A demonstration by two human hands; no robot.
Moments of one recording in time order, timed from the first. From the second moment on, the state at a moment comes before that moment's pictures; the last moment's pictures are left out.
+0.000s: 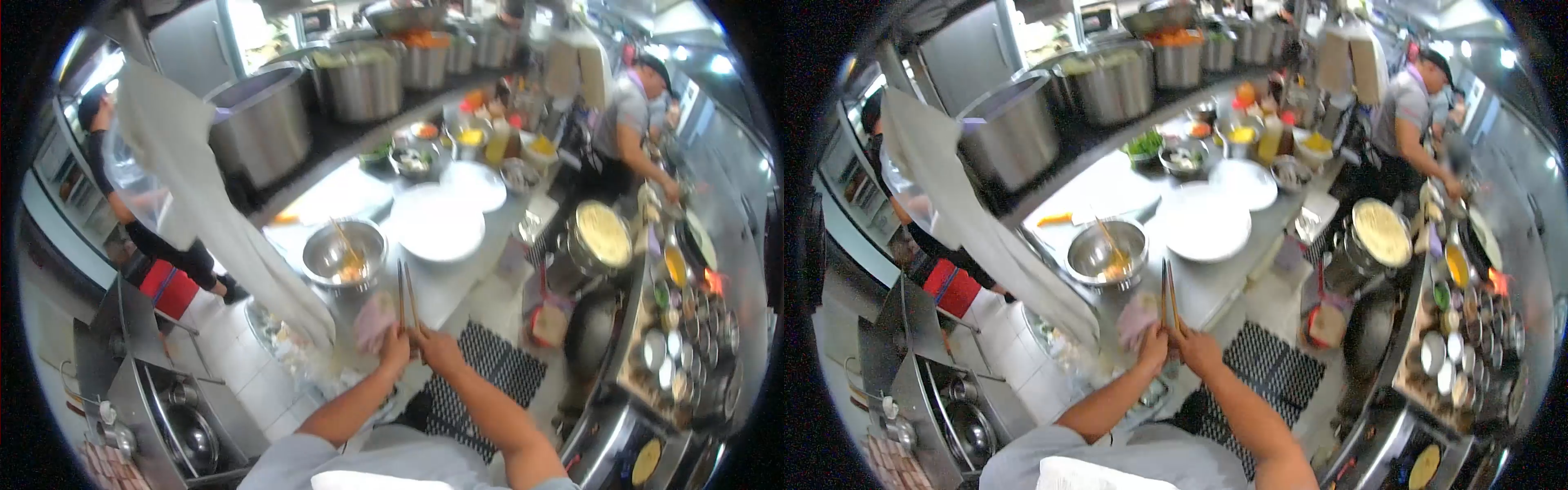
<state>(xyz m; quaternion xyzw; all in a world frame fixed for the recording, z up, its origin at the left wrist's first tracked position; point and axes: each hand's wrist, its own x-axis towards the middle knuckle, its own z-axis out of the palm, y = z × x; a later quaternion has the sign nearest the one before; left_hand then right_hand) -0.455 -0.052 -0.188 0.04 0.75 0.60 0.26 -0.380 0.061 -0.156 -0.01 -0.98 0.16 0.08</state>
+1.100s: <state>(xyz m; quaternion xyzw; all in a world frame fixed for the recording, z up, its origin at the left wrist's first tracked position) -0.456 -0.142 -0.196 0.22 0.89 0.37 0.13 -0.742 0.145 0.293 0.14 -0.99 -0.09 0.02</state>
